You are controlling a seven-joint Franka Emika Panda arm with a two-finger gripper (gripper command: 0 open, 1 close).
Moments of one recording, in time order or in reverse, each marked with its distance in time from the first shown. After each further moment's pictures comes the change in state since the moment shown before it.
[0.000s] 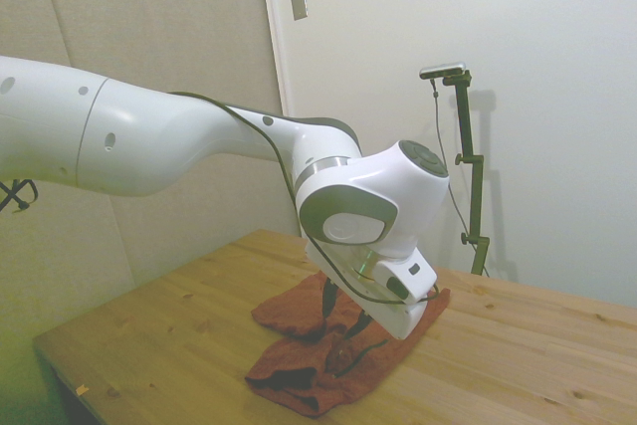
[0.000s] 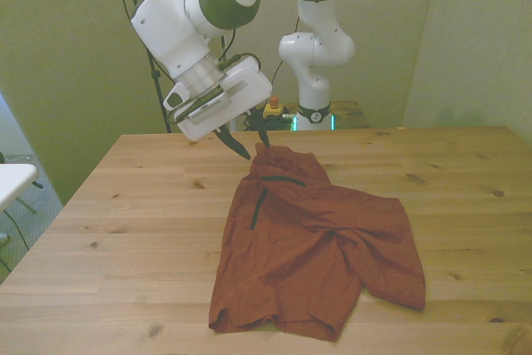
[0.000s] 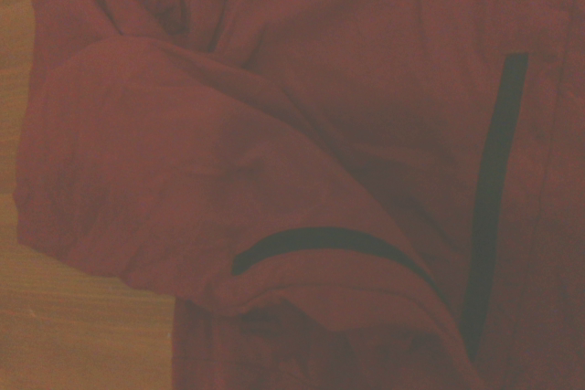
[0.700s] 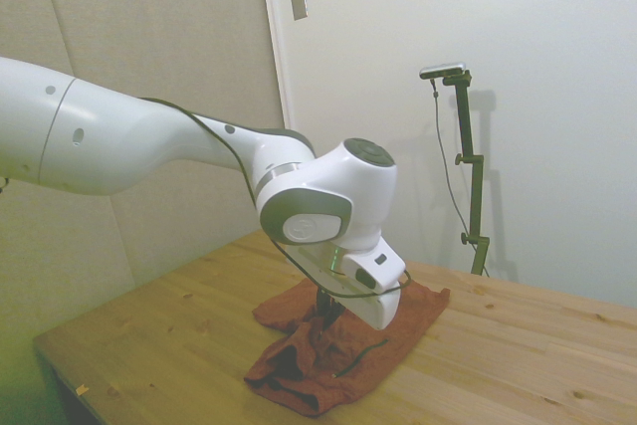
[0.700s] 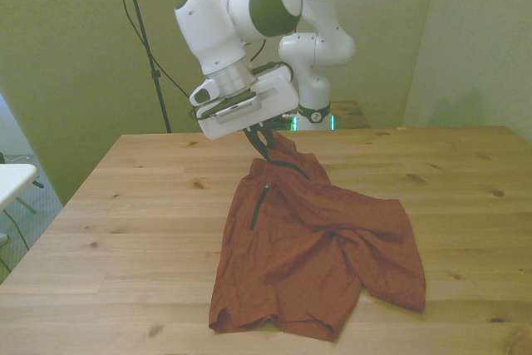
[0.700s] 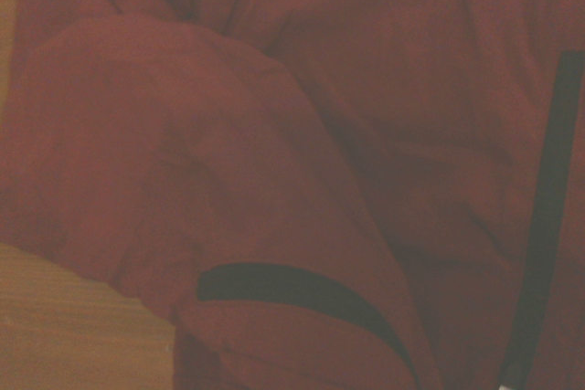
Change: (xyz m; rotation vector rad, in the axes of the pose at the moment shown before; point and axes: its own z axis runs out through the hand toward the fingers) arm -0.015 -0.009 0.036 -0.010 0.034 -0.019
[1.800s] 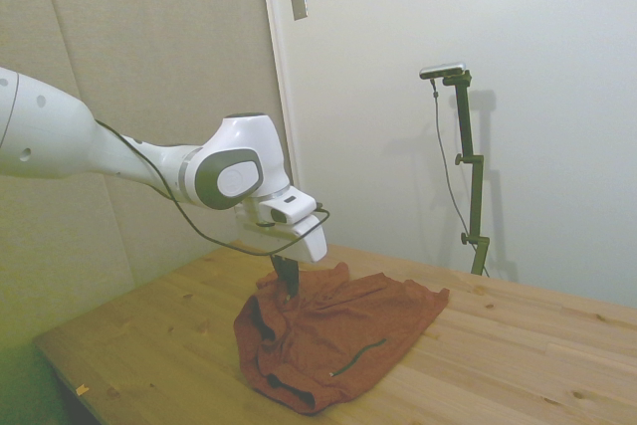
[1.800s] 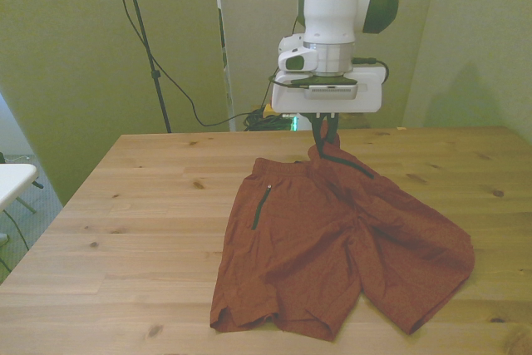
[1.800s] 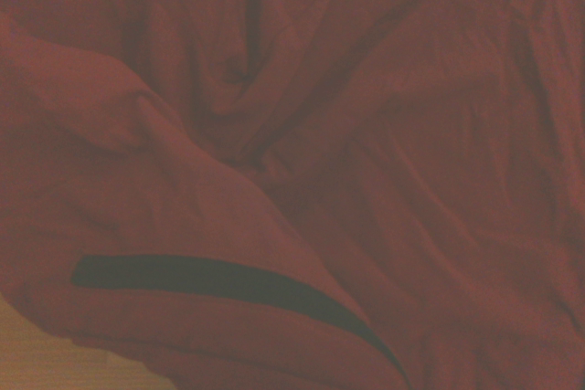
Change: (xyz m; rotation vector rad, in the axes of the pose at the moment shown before) arm -0.101 -0.133 0.033 -0.268 0.374 -0.001
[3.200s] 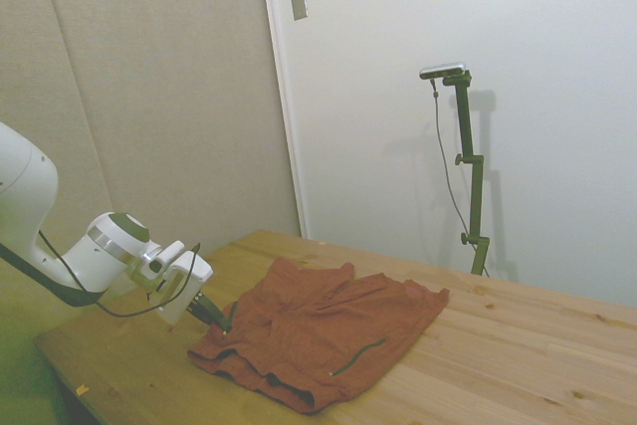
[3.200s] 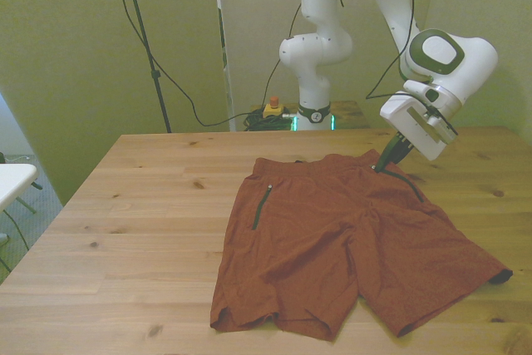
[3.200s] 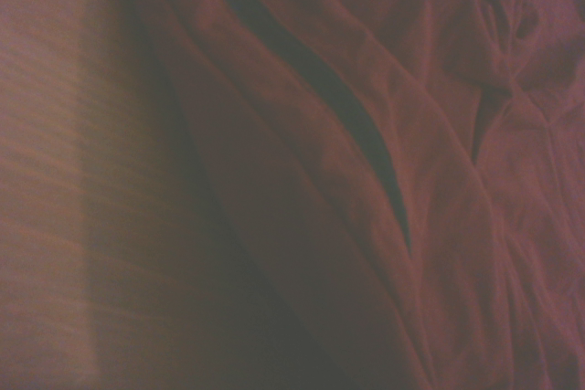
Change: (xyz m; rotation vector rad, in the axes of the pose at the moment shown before) arm -0.273 -0.100 0.131 -0.401 0.638 -0.300
